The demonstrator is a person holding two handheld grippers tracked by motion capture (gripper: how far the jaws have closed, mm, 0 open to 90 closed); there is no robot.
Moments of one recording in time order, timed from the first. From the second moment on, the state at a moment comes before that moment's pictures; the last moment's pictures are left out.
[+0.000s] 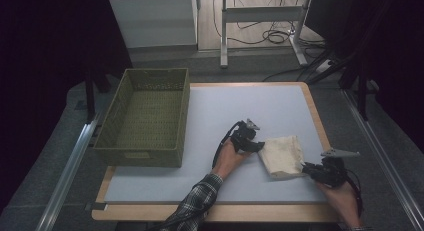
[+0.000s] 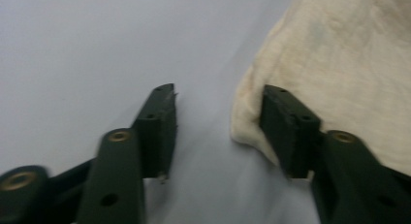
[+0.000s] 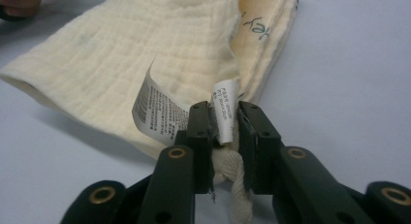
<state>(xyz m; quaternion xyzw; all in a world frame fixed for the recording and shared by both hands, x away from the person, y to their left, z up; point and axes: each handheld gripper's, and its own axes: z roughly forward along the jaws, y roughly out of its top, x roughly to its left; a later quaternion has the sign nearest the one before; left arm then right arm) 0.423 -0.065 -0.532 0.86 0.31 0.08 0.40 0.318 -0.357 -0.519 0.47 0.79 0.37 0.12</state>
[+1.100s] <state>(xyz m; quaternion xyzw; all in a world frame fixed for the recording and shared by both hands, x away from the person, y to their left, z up) 0.418 -0.030 -0.484 0.85 0.30 0.12 0.42 0.319 -0.323 -0.480 0.43 0.79 0.42 0.12</state>
